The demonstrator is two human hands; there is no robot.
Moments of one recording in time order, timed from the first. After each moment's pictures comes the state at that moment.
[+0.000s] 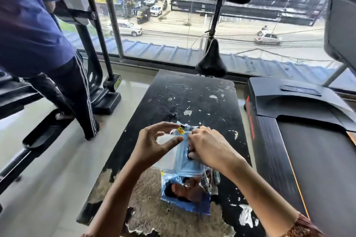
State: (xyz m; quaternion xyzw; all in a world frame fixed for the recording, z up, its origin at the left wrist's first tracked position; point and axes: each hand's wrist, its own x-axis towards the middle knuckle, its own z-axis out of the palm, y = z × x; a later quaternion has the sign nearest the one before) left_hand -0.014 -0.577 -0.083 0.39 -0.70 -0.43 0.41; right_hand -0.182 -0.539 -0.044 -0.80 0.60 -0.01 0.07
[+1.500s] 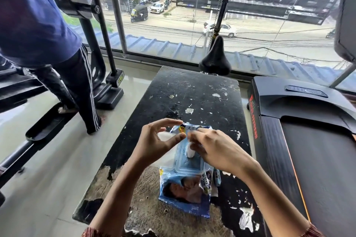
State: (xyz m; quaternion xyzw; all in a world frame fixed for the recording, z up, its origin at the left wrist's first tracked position) left_hand -0.021 -0.585 -0.088 0.40 -0.71 -0.40 0.41; right_hand -0.202 -0.532 -0.046 -0.82 0.55 -0.10 0.13
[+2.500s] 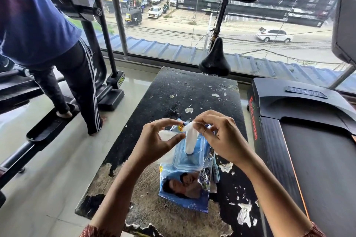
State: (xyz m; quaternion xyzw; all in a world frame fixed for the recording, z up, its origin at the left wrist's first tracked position) left_hand -0.020 -0.579 -0.087 0.39 -0.75 -0.34 0.41; right_hand -0.210 -0.537 -0.048 -0.74 0.52 -0.39 0.16
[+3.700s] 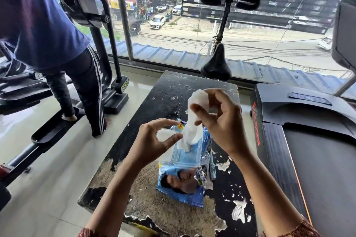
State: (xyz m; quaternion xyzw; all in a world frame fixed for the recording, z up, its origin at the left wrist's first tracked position) left_hand -0.014 -0.560 -0.075 0.42 -0.75 -0.30 0.41; right_hand -0.190 -0.533 -0.011 -0.64 0.46 -0.58 0.20
